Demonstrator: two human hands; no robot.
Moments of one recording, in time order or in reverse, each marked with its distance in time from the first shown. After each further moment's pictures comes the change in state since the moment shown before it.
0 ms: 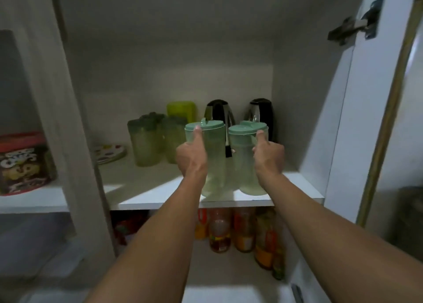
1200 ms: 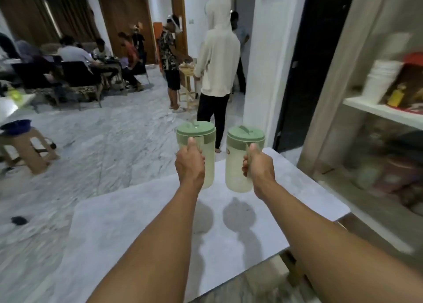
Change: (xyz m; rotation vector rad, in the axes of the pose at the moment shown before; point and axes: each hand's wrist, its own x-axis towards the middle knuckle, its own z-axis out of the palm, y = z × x) left_hand -0.178 0.029 -0.838 0.313 1.122 -0.079; right_hand -0.806 -0.015 0.269 0.038 -1.484 0.390
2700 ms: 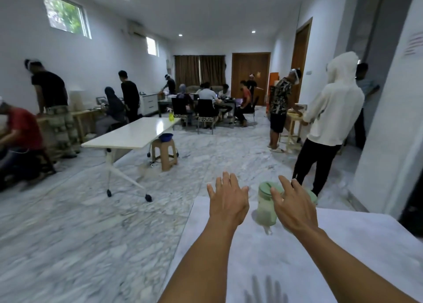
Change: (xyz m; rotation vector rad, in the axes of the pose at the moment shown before) left_hand -0.098 0.022 -0.212 1.093 0.086 0.266; right_hand -0.153 -0.012 0.086 -0.941 -0.326 -0.641
